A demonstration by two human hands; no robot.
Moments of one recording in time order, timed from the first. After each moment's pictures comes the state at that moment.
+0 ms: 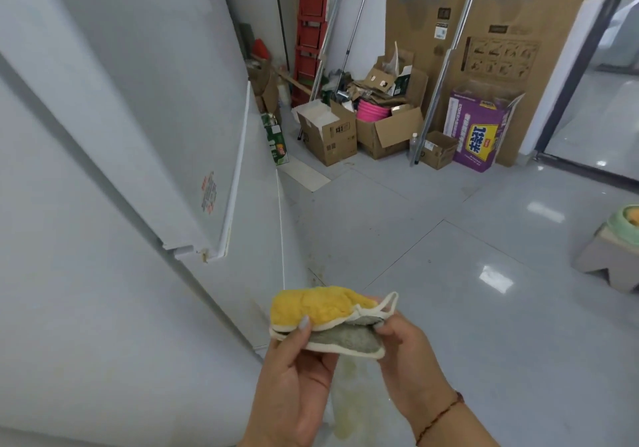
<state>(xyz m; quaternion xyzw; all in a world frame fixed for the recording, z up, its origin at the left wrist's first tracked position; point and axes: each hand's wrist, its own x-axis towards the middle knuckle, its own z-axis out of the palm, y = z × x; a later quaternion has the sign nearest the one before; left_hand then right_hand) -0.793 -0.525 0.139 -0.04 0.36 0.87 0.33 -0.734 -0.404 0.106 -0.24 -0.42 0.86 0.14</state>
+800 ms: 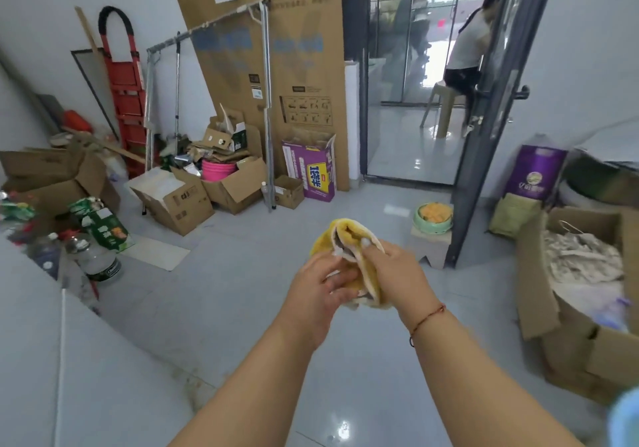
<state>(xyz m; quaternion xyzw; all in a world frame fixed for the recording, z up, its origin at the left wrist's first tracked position) -0.712 -0.185 0.188 0.24 0.47 0.64 0.55 -0.599 -0.116 0.199 -0.48 -0.64 0.51 0.32</state>
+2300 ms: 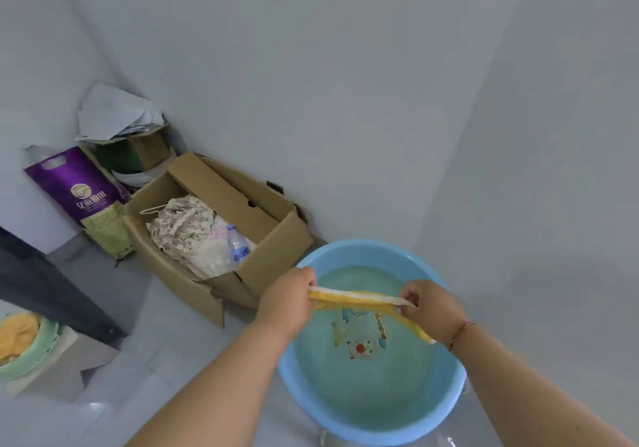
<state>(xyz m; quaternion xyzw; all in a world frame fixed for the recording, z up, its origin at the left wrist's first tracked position) -0.198 0.052 0.019 0.94 0.24 -0.02 0.25 -0.058 -0.170 0.000 -0.91 -0.24 0.25 0.23</state>
